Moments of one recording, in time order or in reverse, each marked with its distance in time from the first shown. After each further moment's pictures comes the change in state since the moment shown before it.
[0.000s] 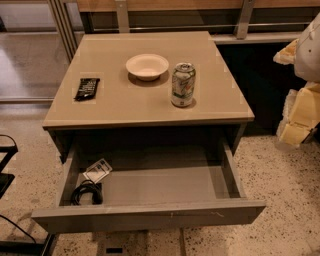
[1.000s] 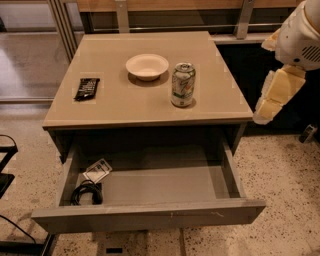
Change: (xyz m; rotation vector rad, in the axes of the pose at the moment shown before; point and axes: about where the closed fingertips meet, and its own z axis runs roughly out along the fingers) arm -0.014 -0.058 0.024 0.057 -0.070 0.038
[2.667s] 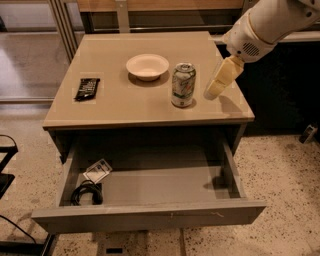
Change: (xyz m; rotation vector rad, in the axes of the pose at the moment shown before) arm -0.077 -0.074 0.082 0.012 -0.236 0.044
